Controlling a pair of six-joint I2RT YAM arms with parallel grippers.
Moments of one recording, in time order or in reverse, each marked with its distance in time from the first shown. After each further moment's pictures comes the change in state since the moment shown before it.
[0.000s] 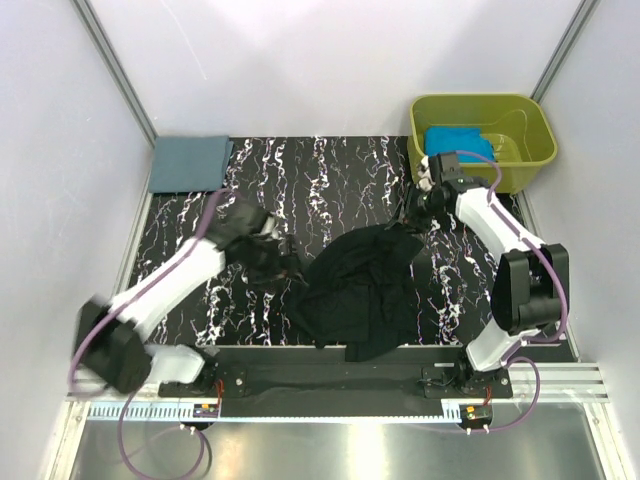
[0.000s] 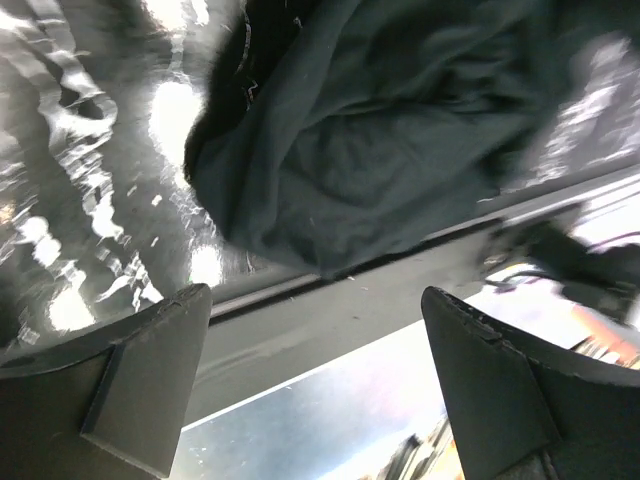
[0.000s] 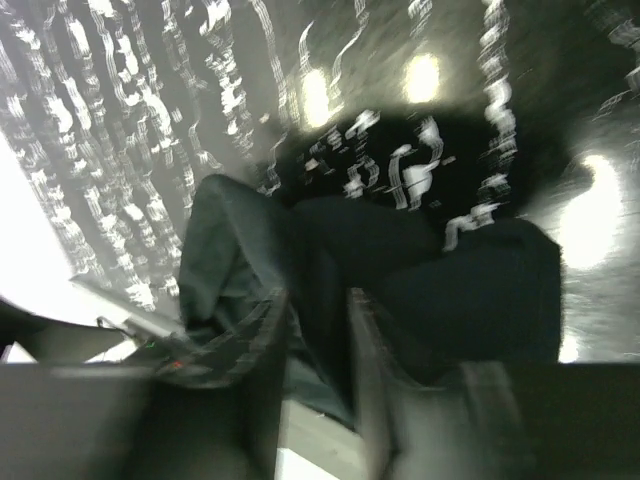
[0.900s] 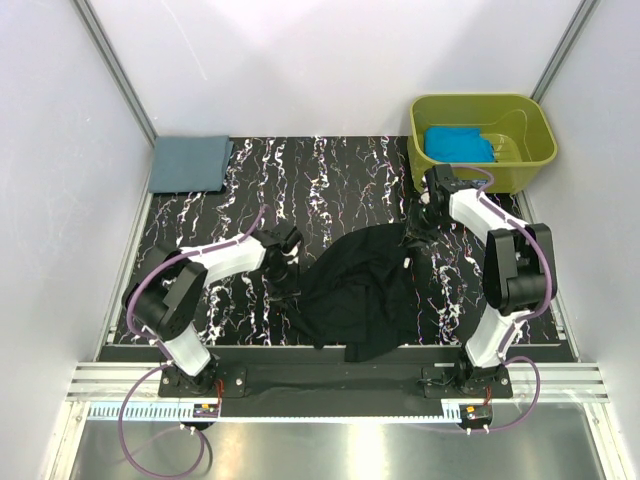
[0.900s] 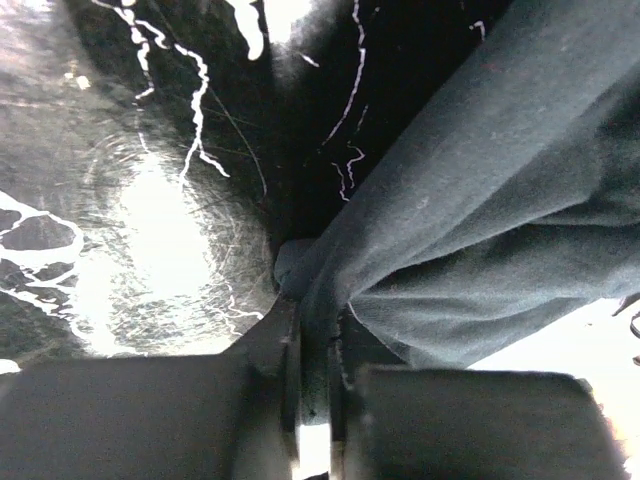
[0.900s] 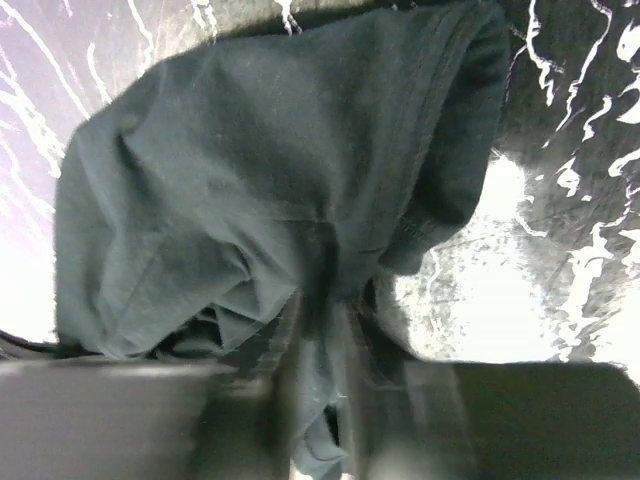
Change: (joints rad) left arm -0.120 0.461 -0.071 0.192 -0.029 0.066; right arm -0.034 0.142 -0.015 -0.024 0.166 -0.106
